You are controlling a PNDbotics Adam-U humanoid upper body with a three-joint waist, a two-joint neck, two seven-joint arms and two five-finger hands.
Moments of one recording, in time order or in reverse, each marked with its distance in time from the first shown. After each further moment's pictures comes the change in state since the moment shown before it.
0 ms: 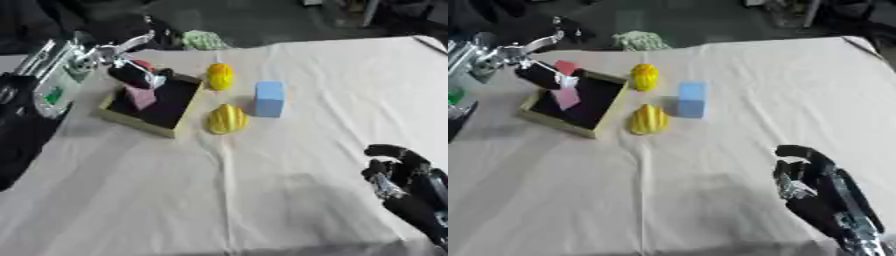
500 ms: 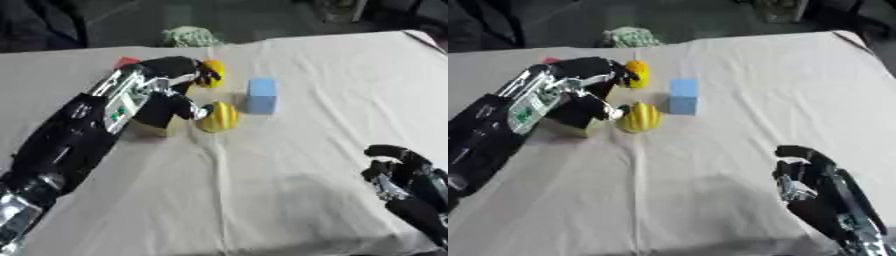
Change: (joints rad) left arm -0.009 -0.140 -0.017 0.239 -0.091 -0.020 0.013; right arm -0.019 0.000 0.011 -0.006 -0.009 0.000 0.016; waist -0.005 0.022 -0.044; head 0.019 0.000
